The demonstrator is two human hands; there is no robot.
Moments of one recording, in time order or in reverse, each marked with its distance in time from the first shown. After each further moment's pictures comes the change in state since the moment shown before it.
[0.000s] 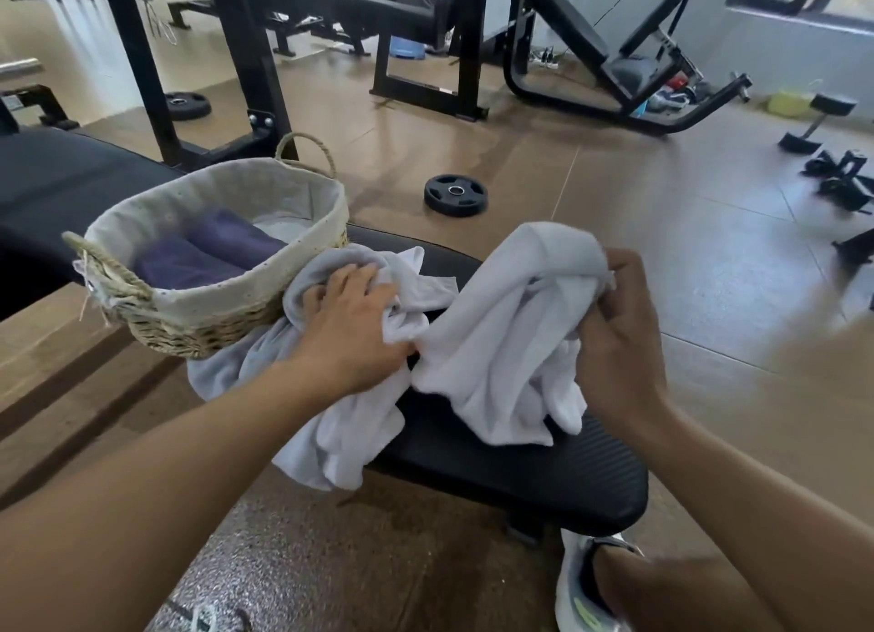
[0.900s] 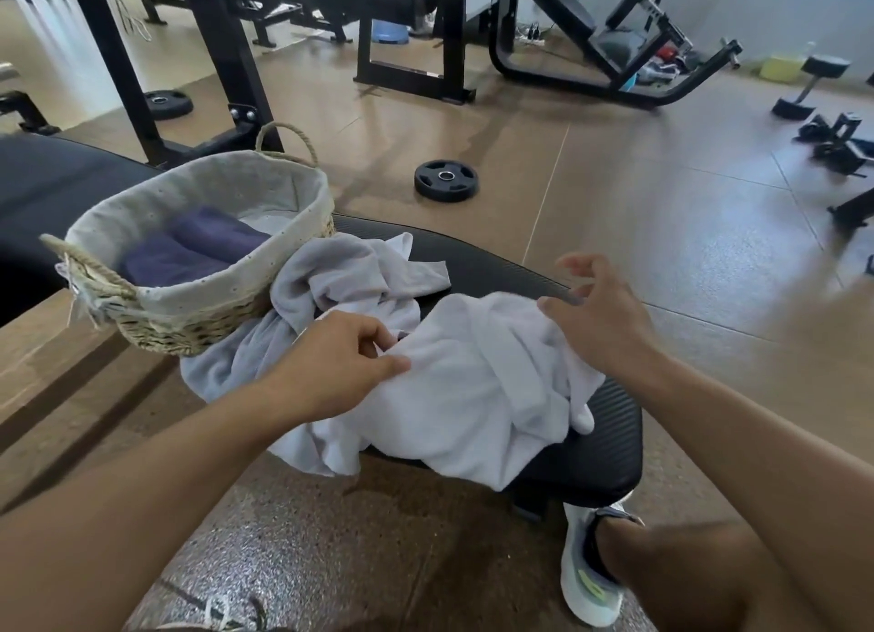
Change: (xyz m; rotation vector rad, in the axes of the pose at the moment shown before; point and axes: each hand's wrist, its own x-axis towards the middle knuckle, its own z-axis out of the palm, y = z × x) left_hand -0.043 0.017 -0.027 -0.332 -0.209 -0.089; right_hand 0.023 0.037 -0.014 -0.426 -0.127 0.395
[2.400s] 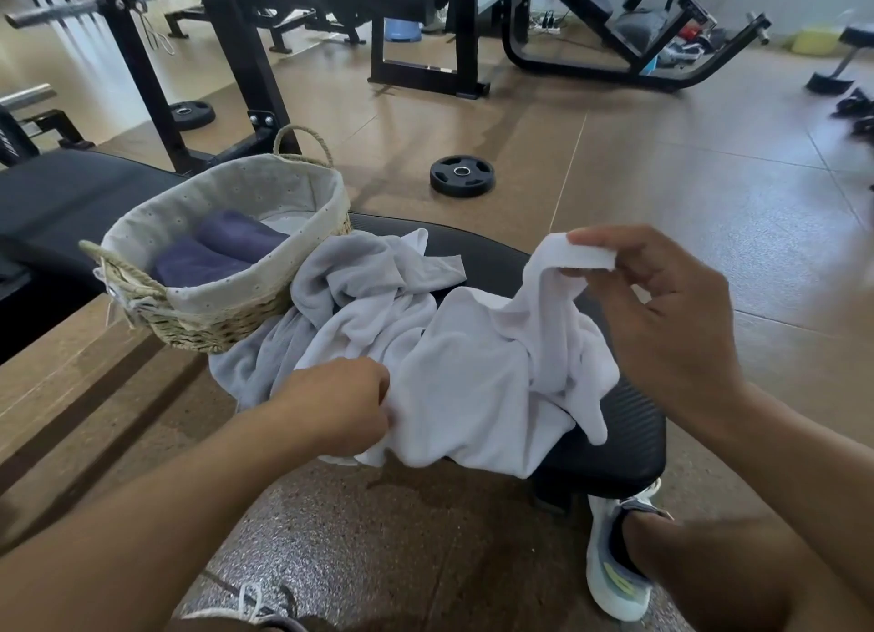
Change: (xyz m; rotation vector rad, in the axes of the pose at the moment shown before) left_hand -0.025 -0.002 0.004 0.632 -0.278 -0.149; right_hand -0.056 -0.025 -0.024 0.355 0.159 -0.529
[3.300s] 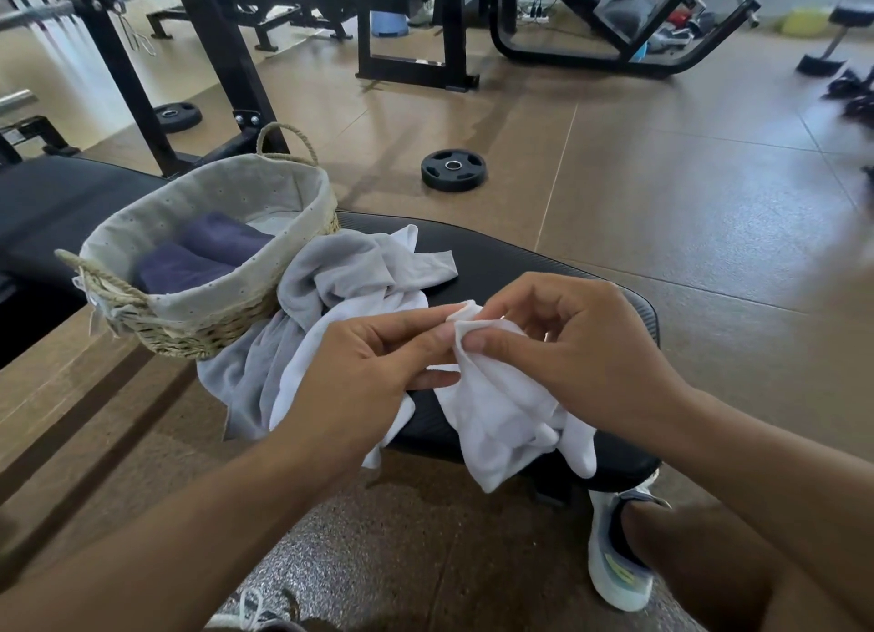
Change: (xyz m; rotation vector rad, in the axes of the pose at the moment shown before) left_hand -0.040 0.048 -0.020 -1.579 0.193 0.318; right_hand -0.012 -0.022 0.022 0.091 -0.394 0.187
